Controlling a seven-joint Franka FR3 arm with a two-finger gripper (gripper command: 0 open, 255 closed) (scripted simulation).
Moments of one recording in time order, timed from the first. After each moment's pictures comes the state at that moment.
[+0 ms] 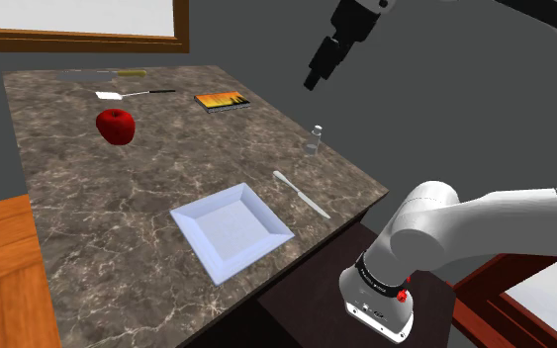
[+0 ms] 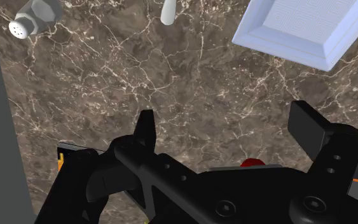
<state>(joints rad) 0.02 -0.83 0.04 -2.26 0.04 1.70 -0.15</state>
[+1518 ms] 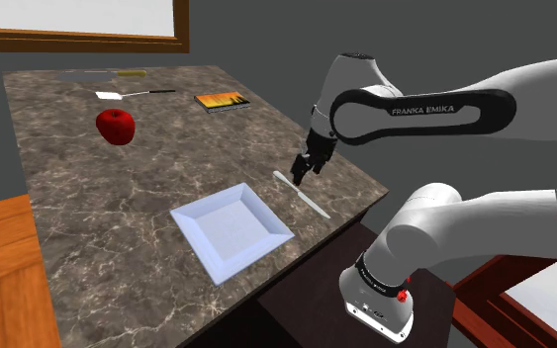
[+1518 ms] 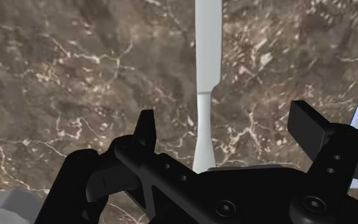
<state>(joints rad) -0.08 -0.80 0.06 -2.87 0.06 2.09 0.02</state>
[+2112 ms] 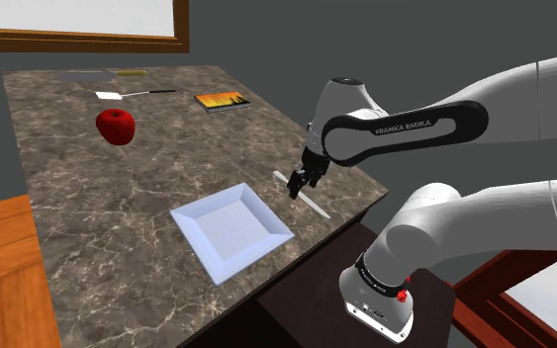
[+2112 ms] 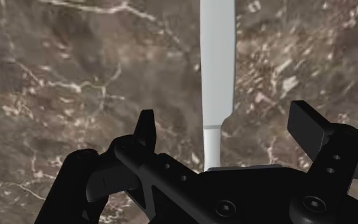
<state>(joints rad) -0.08 -0.72 0.07 -2.96 0.07 2.25 0.03</state>
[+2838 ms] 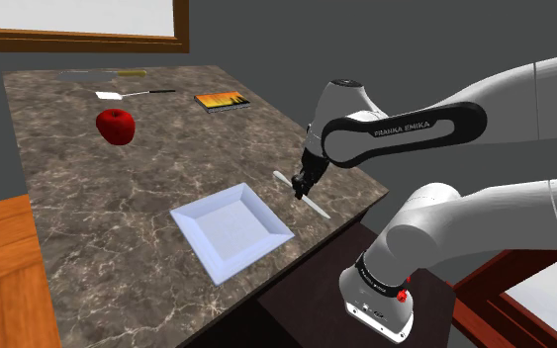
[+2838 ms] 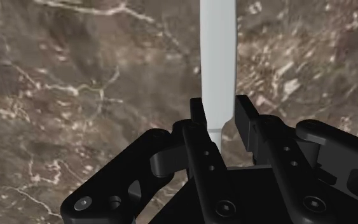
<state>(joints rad) -0.07 -0.72 0.07 -2.97 0.07 2.26 0.03</state>
